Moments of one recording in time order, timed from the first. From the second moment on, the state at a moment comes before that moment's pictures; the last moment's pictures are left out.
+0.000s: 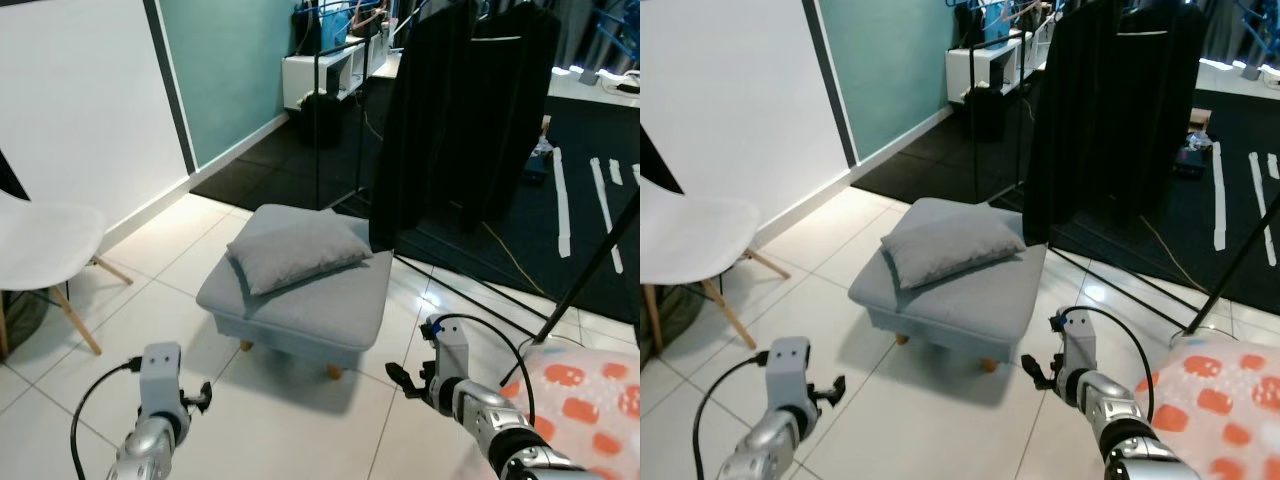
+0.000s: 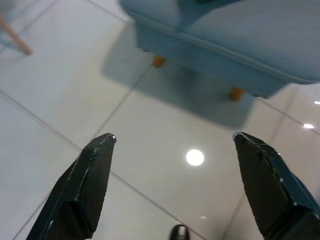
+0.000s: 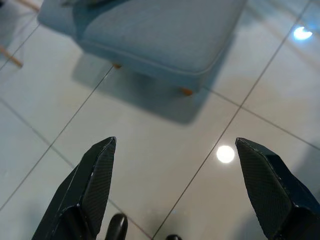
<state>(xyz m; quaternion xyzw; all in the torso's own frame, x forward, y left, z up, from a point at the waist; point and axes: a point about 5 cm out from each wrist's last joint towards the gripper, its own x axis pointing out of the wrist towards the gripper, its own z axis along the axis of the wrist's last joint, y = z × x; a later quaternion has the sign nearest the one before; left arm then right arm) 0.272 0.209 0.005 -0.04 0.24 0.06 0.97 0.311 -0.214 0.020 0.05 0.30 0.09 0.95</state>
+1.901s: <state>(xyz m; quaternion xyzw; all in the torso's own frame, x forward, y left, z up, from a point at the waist) 0.288 0.197 0.029 -0.04 0.19 0.03 0.98 0.319 -0.218 0.030 0.10 0.27 0.08 0.95</state>
